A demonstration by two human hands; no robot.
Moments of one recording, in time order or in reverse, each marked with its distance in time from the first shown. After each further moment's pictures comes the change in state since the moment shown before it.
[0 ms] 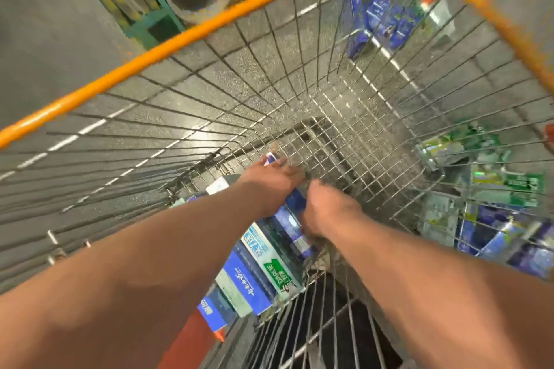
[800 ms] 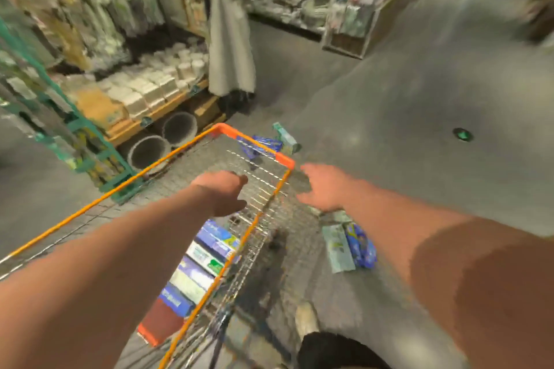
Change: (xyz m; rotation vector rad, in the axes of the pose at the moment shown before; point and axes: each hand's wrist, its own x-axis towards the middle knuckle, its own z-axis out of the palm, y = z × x) left_hand -0.348 0.227 -0.200 0.144 0.412 -0.113; right_hand -0.463 0.154 -0.124 -0.015 0.545 -0.091
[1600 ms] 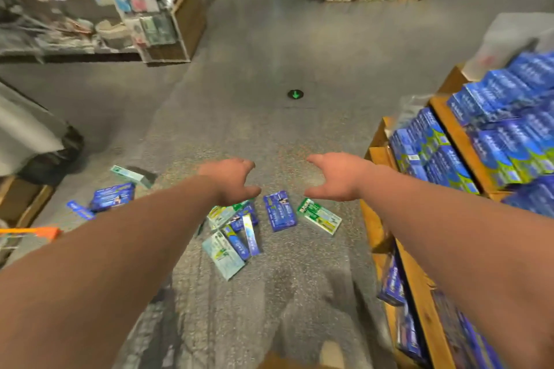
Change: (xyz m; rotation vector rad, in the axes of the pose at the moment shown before) left_hand 0.085 0.581 -0.112 0.221 0.130 0.556; right_hand -0.367 0.476 0.026 0.147 0.085 0.510
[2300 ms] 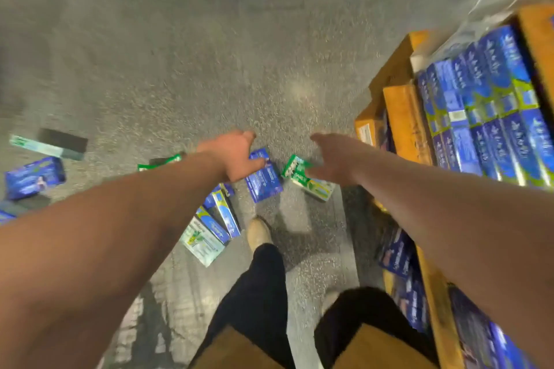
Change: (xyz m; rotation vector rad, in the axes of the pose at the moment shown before) left_hand 0.419 -0.010 0.098 -0.130 -0.280 0.045; right_hand 0.338 0.199 0.102 0.192 -0.244 0.183
